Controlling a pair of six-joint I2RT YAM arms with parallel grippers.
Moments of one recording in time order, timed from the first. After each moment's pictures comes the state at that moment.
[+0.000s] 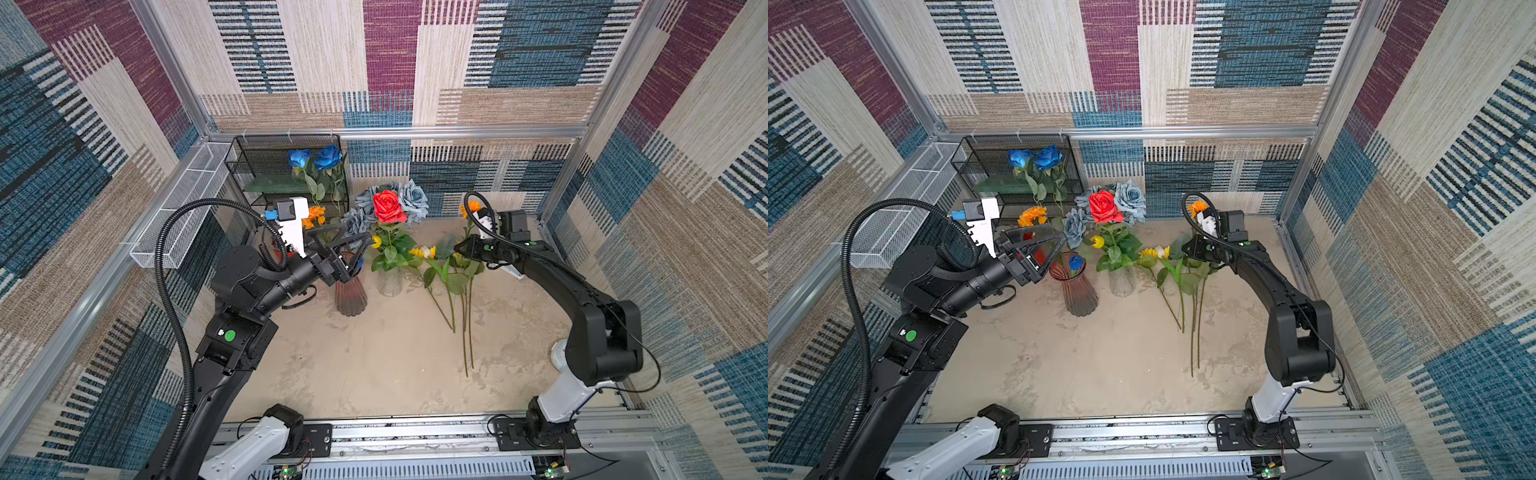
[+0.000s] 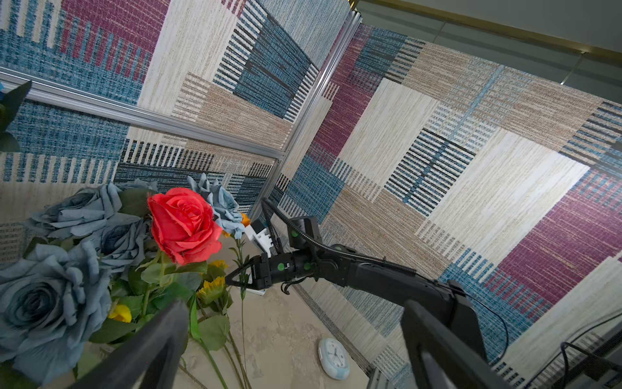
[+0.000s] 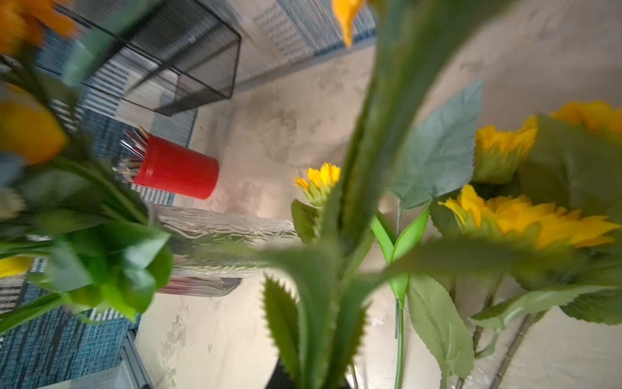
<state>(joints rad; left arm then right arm) -0.41 0.92 1.27 -0.18 0.47 -0.57 0.16 1.75 1.40 -0.42 -0.57 0.33</state>
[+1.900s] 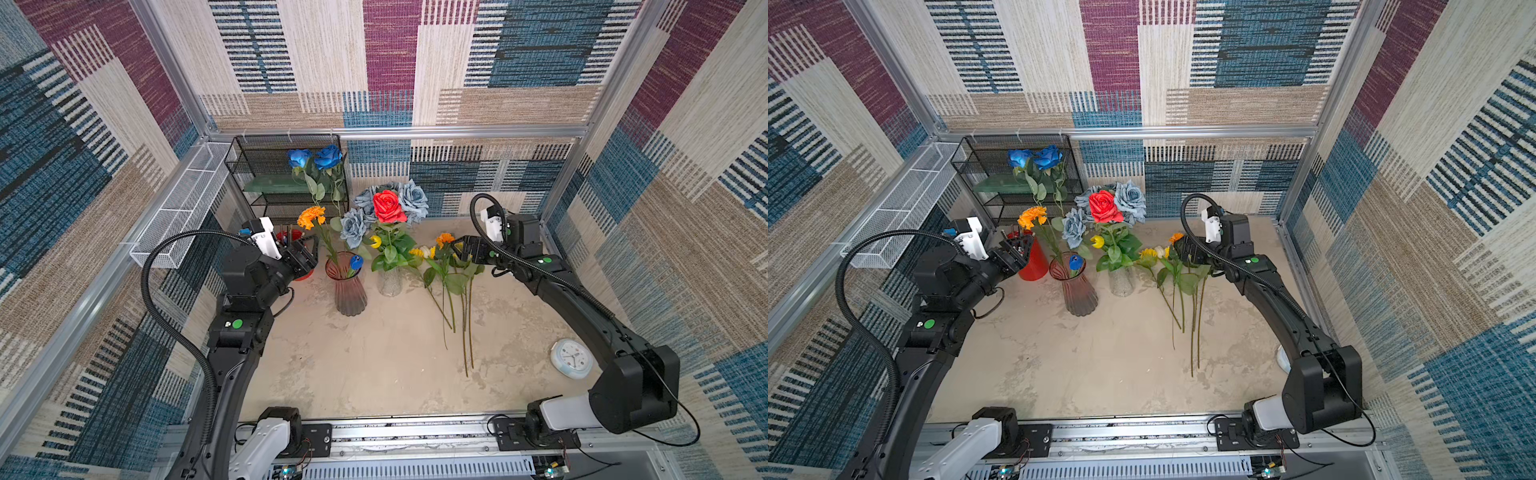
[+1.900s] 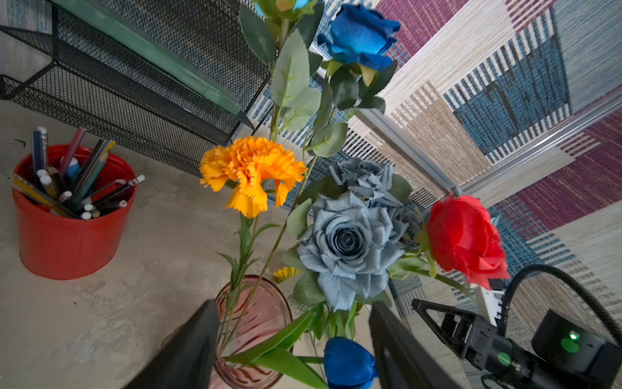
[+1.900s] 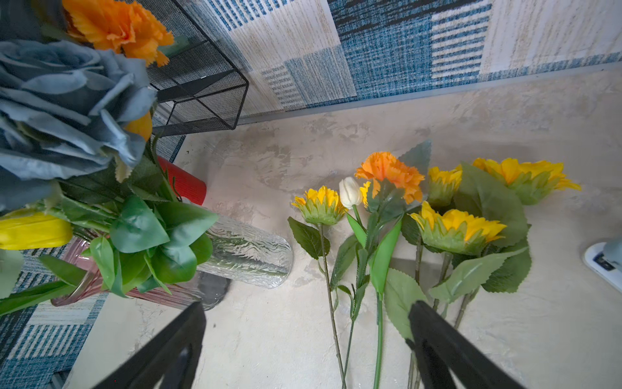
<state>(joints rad) -0.06 0.94 1.05 -0.30 0.27 -0.63 0.21 1.41 1.21 -0.35 -0.36 0.32</state>
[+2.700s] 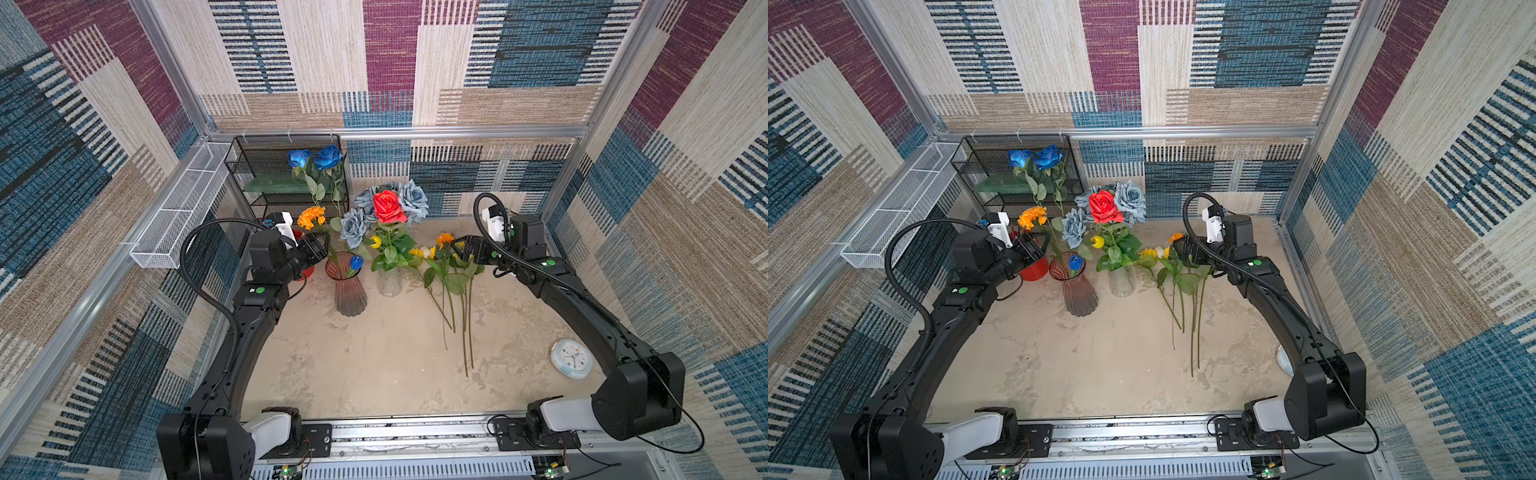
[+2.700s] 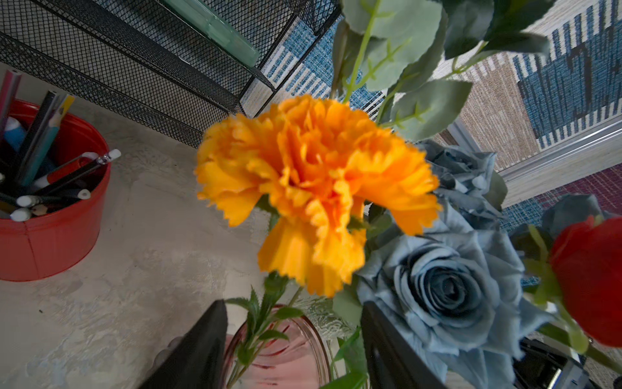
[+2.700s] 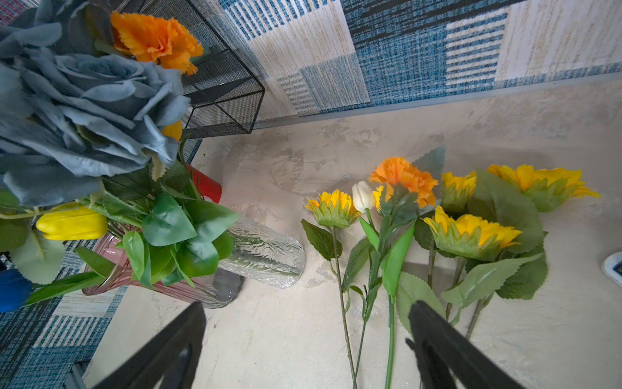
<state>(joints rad) -0.06 1.21 1.06 -0.15 0.32 -0.64 0.20 1.38 1.20 -0.33 -0.40 0.34</state>
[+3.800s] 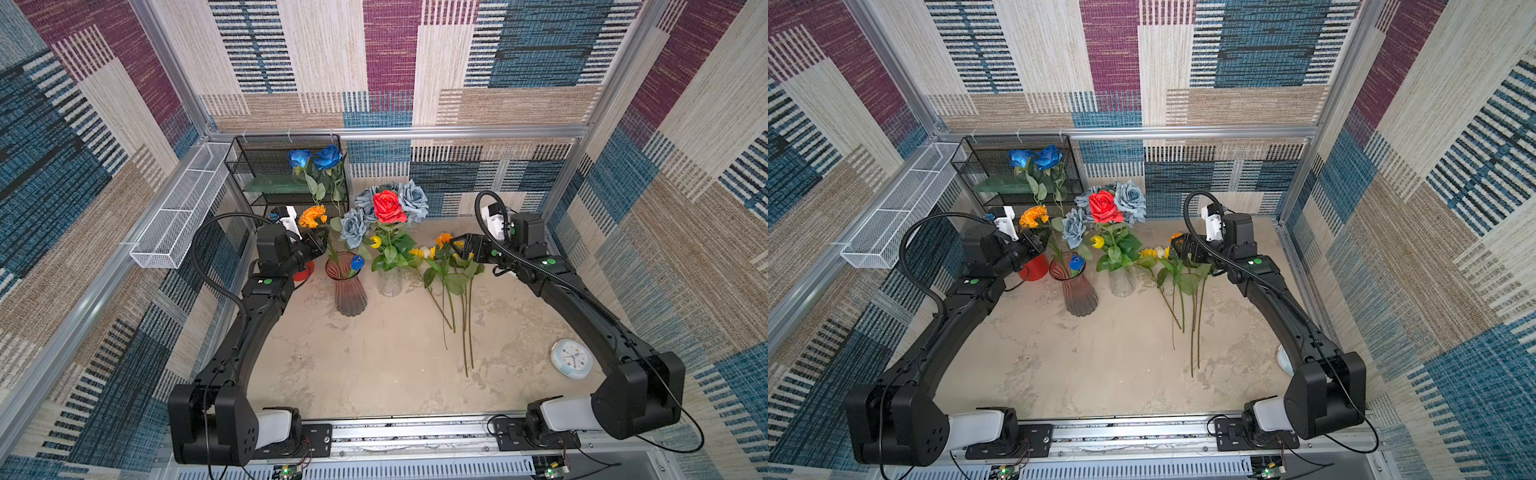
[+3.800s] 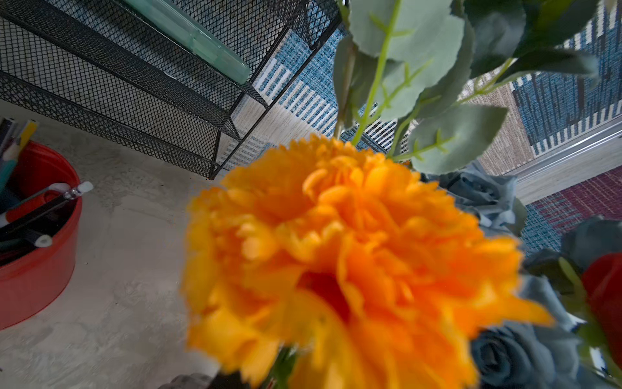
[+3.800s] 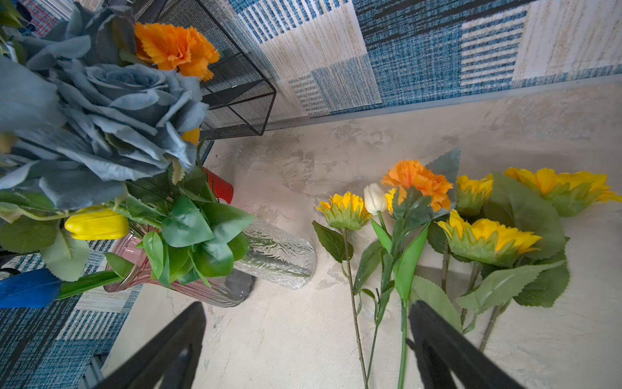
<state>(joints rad) -0.06 1.30 1.07 -0.01 0.34 -0.64 0.20 1.39 1.21 -0.33 -0.43 0.35</state>
